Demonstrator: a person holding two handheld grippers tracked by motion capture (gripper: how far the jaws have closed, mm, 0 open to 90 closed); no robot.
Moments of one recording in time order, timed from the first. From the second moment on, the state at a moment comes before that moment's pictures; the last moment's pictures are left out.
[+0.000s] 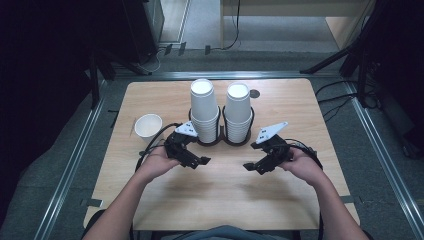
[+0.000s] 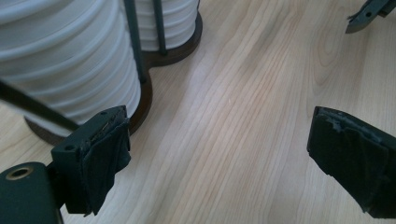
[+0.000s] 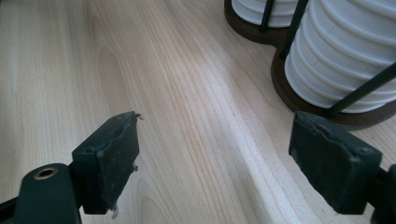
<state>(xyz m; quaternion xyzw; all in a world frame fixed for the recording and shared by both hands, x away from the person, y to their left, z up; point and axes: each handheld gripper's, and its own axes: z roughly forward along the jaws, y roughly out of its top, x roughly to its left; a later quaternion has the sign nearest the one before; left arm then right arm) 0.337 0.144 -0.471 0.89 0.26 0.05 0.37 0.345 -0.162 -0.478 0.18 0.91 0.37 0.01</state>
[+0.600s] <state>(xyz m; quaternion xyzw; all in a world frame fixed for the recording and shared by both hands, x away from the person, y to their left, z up) 0.338 0.122 -0.480 0.89 0.26 0.04 0.37 0.339 -0.152 -0.481 0.18 0.91 0.37 0.01</state>
